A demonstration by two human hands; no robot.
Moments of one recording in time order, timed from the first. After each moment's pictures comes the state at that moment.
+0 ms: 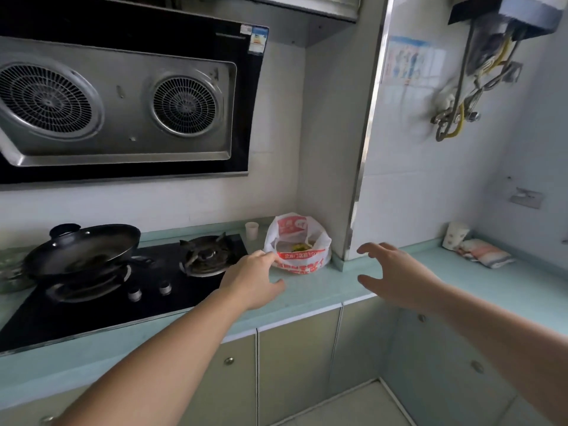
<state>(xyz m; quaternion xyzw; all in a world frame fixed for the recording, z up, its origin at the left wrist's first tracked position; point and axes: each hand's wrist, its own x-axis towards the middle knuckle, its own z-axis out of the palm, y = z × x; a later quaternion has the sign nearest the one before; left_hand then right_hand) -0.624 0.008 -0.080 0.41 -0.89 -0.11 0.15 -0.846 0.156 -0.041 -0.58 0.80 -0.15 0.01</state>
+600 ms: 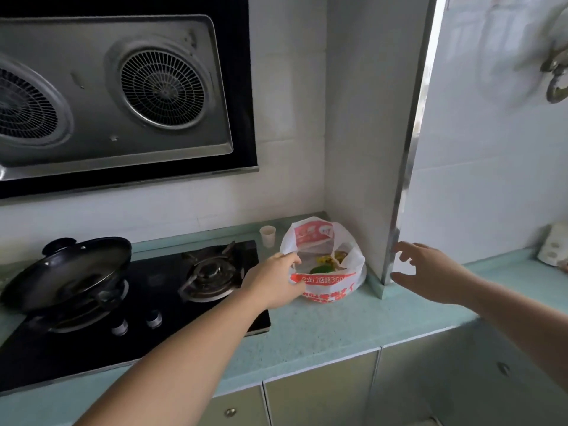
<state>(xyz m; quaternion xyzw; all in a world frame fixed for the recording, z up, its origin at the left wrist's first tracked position) -0.778 -0.170 -0.114 0.46 -0.87 -0.15 0.10 -1.039 -0.048 -0.091 -0.60 0.78 -0.15 0.08</state>
